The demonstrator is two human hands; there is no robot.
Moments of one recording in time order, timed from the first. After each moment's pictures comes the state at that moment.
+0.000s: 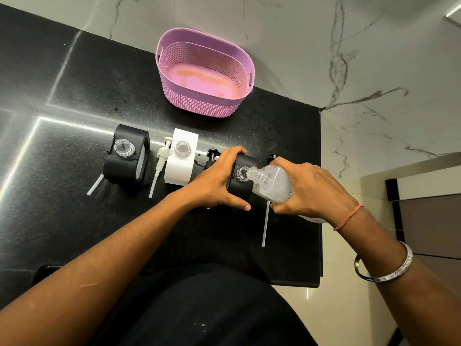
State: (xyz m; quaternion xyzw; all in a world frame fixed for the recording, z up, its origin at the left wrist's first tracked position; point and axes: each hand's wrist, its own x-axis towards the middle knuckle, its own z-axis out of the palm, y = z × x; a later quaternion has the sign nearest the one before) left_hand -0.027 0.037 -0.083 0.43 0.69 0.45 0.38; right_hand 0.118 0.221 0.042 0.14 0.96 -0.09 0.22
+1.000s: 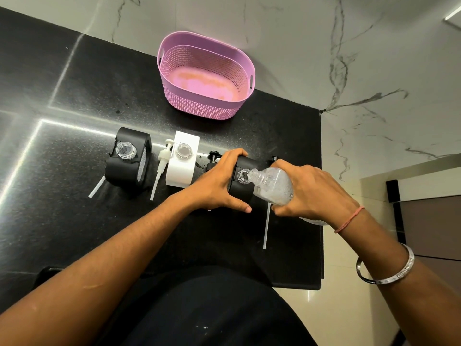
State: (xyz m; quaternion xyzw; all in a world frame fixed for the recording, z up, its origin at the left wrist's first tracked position) left_hand -0.028 0.038 -0.082 0.43 0.68 0.45 0.39; right_hand 0.118 0.224 0.040 0.14 0.96 -0.10 0.22
